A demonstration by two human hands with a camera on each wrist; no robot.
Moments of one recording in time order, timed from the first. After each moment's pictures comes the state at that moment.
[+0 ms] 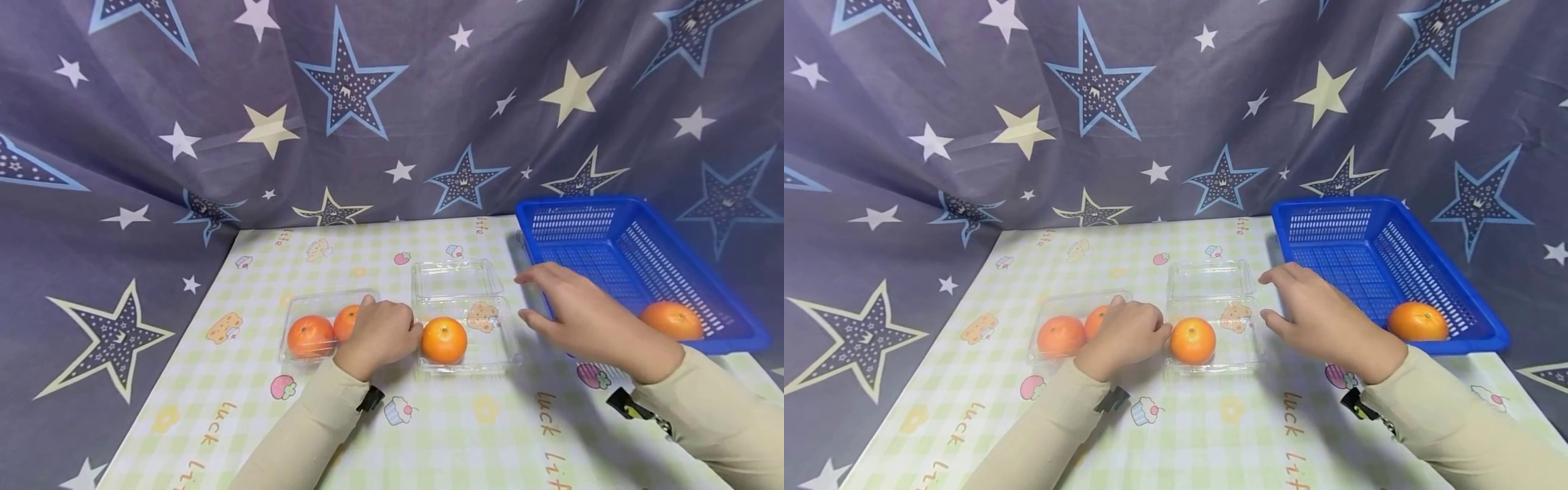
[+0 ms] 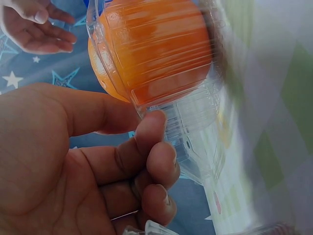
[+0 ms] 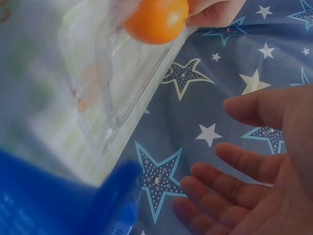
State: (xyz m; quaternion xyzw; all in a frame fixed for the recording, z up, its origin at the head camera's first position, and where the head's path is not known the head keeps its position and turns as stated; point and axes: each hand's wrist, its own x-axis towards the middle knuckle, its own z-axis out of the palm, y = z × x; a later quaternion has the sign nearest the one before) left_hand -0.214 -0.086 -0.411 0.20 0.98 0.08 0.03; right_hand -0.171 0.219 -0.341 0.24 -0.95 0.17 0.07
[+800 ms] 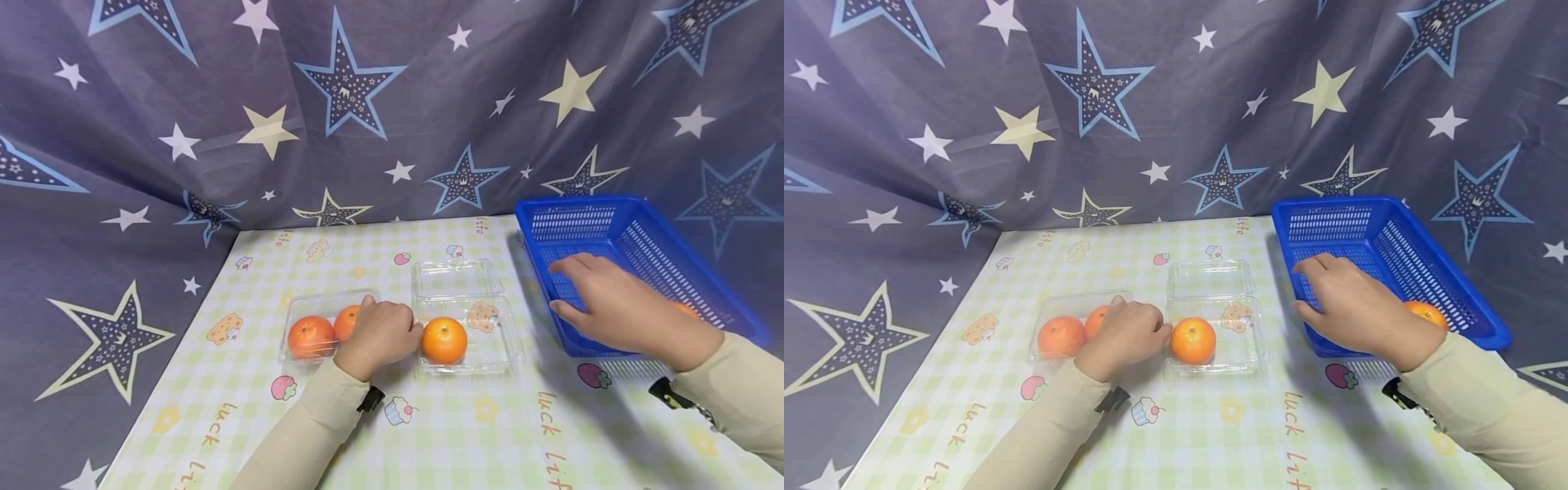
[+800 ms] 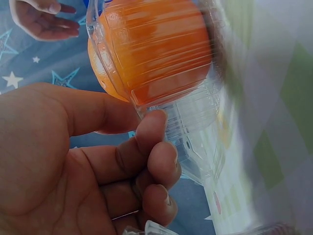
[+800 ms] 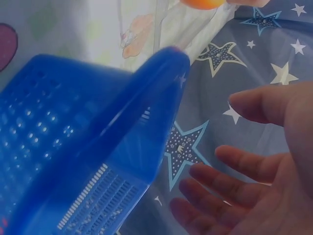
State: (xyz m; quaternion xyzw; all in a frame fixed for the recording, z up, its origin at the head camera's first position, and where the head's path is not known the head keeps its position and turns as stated) left_hand -0.215 -0.084 -0.411 0.20 0.98 0.08 0.02; right_hand -0.177 0.259 -0.332 0.23 -0.96 0.09 0.08
